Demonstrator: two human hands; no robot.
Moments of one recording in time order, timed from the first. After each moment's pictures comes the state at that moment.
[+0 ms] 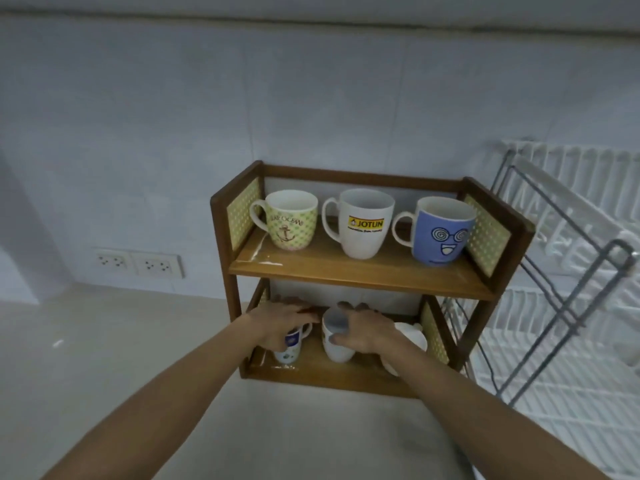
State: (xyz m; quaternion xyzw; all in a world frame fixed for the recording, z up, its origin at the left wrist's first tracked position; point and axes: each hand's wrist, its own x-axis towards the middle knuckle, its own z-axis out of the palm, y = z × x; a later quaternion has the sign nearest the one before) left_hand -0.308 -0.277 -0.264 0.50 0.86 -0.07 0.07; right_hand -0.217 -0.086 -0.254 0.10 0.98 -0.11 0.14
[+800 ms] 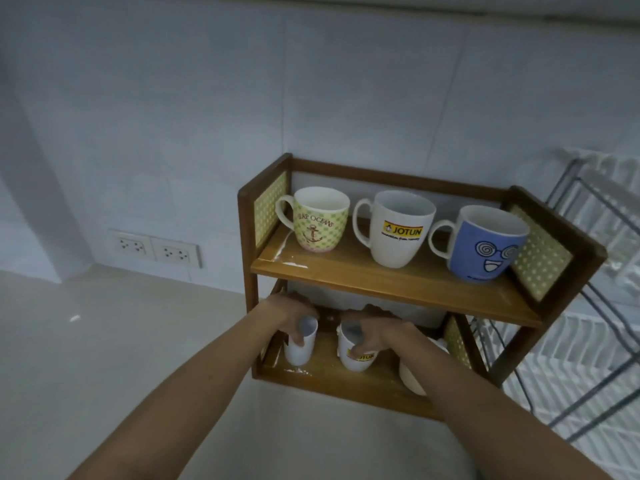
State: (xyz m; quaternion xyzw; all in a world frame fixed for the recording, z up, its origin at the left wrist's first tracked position) left_hand -0.331 -0.271 -0.250 0.34 0.92 -0.05 0.20; right_hand -0.260 -0.082 -0.262 -0.01 0.98 -0.04 0.22
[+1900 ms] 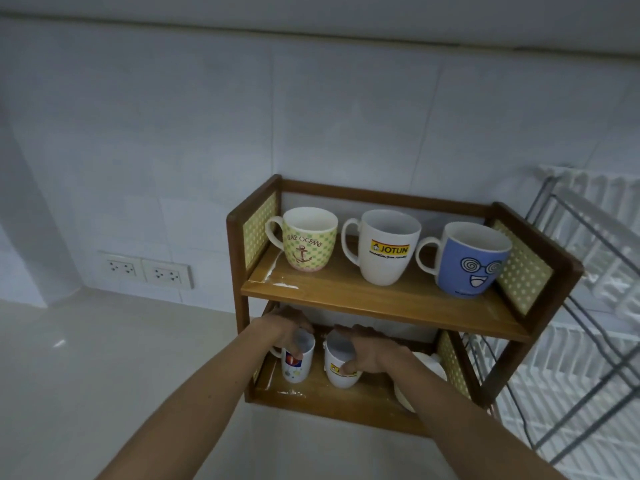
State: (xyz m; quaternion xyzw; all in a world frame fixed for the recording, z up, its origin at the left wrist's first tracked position) left_hand -0.345 -0.265 -0.261 0.29 0.92 0.06 0.26; right_hand -0.259 -0.077 -0.275 0.00 0.97 -0.12 0.19
